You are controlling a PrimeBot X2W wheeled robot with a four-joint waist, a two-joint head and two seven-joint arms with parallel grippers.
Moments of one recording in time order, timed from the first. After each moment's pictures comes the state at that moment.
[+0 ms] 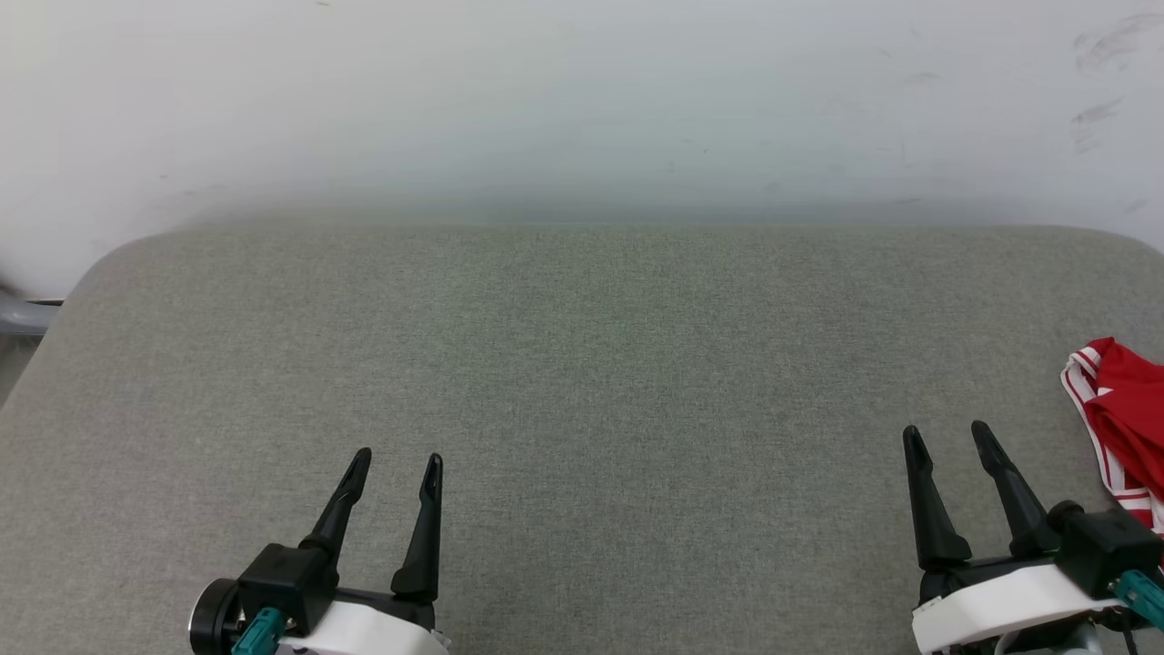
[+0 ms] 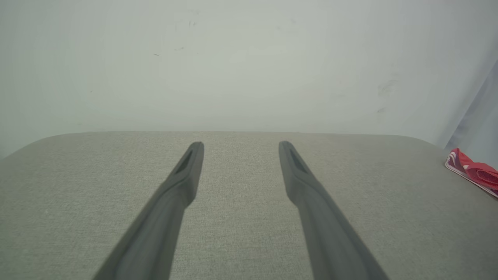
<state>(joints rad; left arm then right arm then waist) 0.04 0.05 -0.07 0.07 -0.15 -0.13 -0.26 -0.01 -0.10 0.01 0.14 0.24 0.13 -0.26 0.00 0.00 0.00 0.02</state>
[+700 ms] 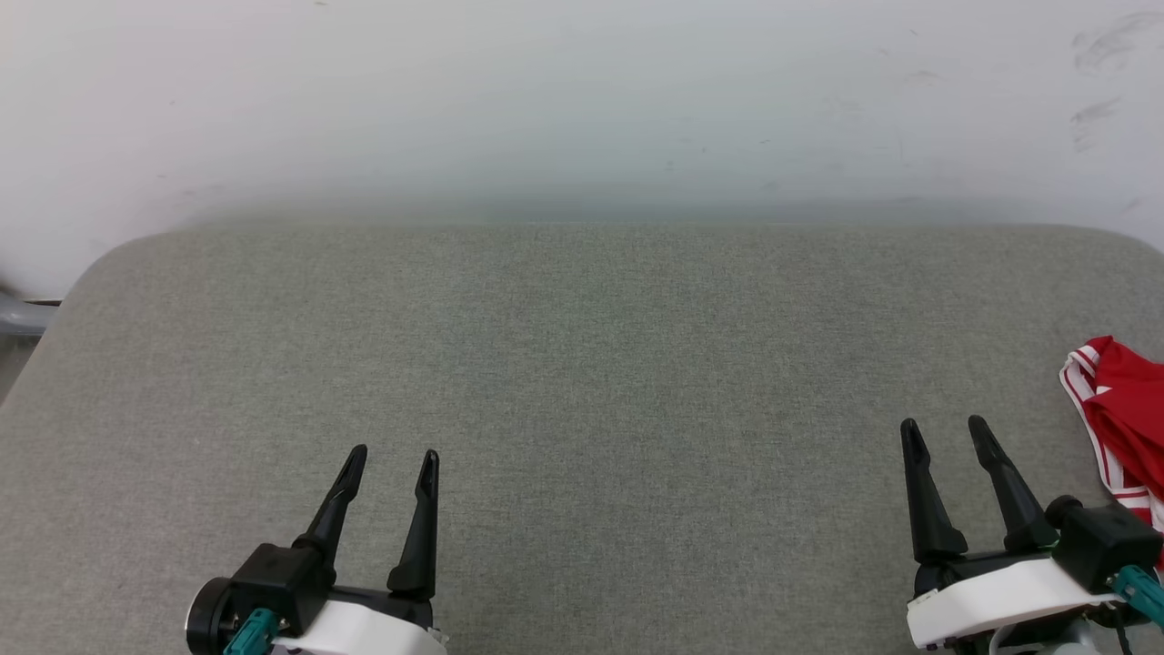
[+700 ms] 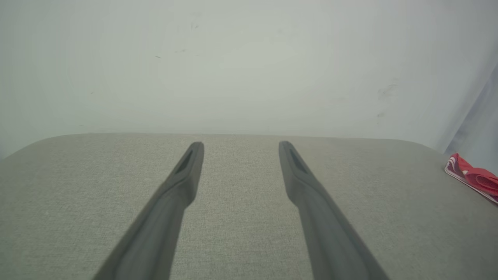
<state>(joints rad) 0.04 0.05 -0.07 0.05 -0.16 -0.13 -0.26 -0.02 -0.09 0.00 0.15 0.25 0.13 -0.26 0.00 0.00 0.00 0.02</state>
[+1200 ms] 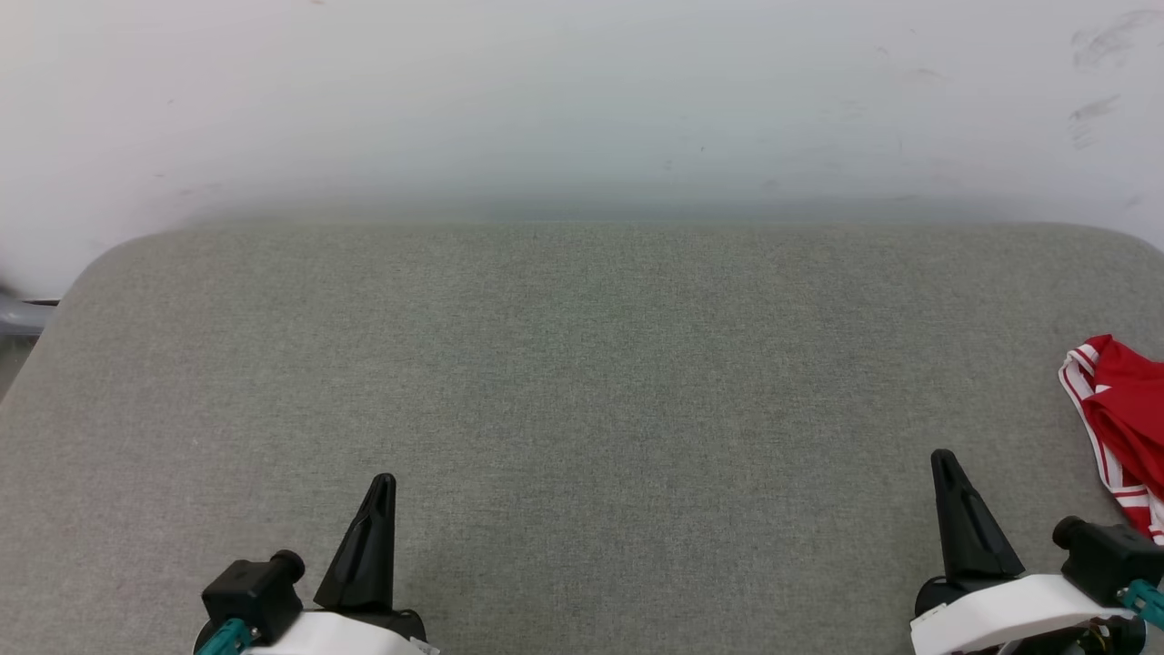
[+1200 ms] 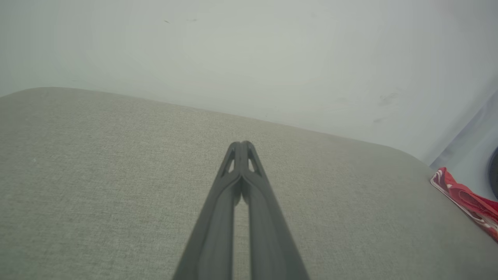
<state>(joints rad) 0.07 0.05 -0.06 0.09 -0.32 -0.13 -0.23 0.00 -0.08 0.00 0.19 0.37 0.13 -0.22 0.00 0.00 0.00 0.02</state>
